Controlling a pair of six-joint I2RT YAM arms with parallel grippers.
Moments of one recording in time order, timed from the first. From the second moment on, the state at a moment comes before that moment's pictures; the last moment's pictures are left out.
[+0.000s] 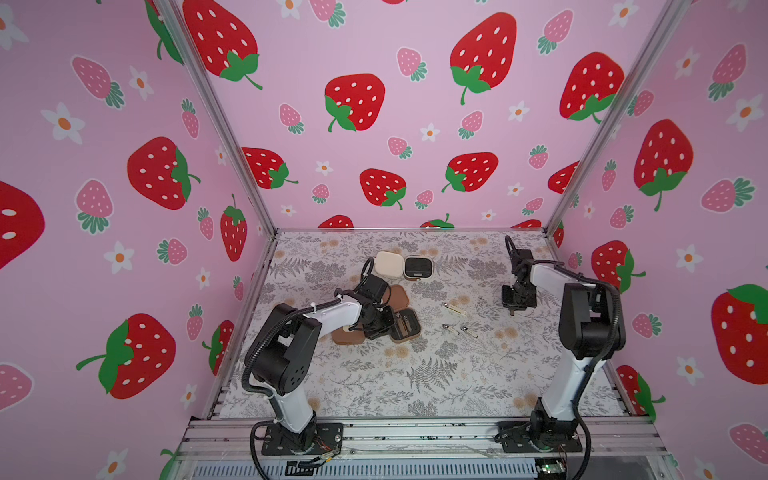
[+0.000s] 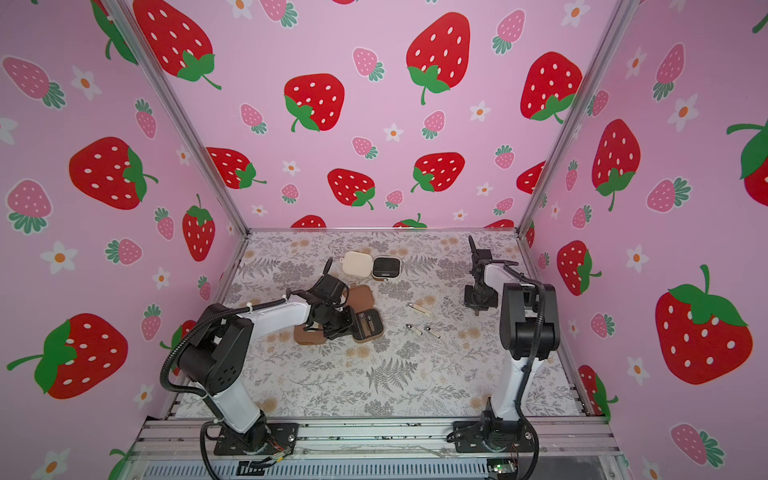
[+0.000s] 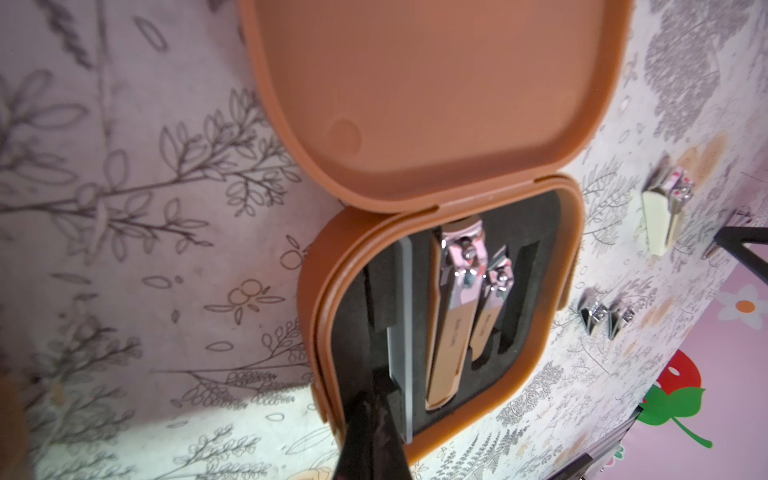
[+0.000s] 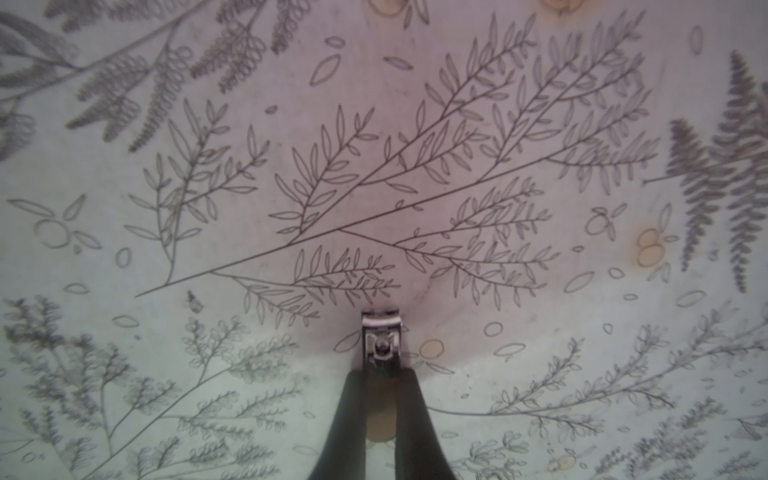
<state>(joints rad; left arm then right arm) -0.50 1.76 1.01 -0.47 0.35 -0.81 0.09 1.94 1.30 -0.79 0.10 0.15</state>
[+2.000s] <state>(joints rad) -0.50 1.75 1.01 -0.46 0.35 -0.81 0.84 2.15 1.67 -0.92 -0.15 0.35</state>
